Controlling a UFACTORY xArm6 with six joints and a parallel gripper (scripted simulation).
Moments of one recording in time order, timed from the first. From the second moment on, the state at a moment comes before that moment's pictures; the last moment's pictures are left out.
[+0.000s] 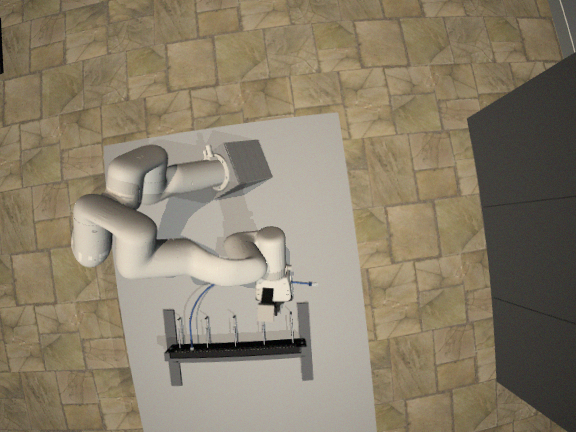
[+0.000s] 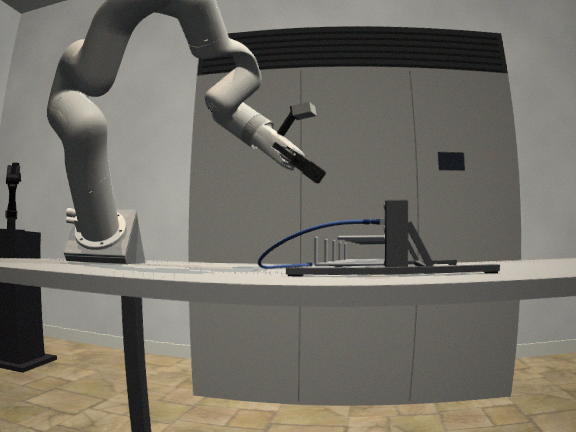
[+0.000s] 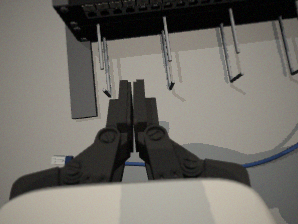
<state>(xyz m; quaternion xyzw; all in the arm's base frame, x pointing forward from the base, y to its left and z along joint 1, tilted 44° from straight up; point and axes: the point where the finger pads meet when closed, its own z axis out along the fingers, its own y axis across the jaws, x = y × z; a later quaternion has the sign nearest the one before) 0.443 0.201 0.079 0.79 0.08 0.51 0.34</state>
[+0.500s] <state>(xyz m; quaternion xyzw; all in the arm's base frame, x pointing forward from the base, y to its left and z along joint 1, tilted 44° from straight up) 0.458 0.192 0.076 0.78 0.12 0.51 0.34</state>
